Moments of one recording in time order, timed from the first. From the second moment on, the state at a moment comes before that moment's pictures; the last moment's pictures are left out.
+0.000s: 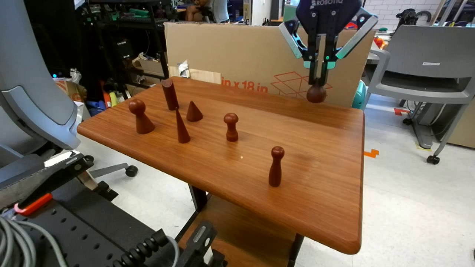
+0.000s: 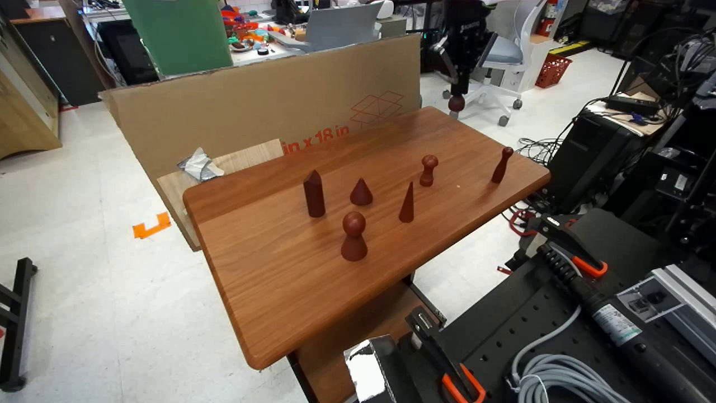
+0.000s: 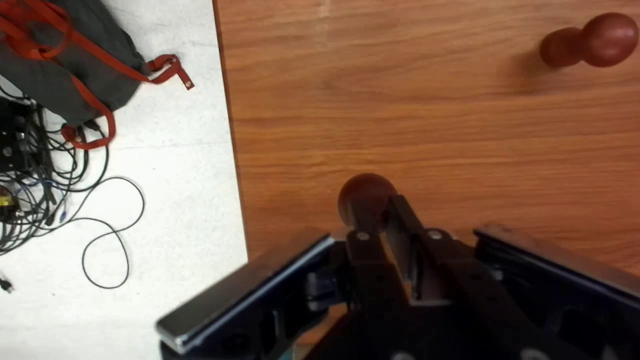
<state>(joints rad) -0.13 0.56 -0.12 -1.75 -0.10 2.24 -0.13</state>
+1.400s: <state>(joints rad) -0.17 0.61 -0.09 -1.74 -0.04 2.18 -0.13</state>
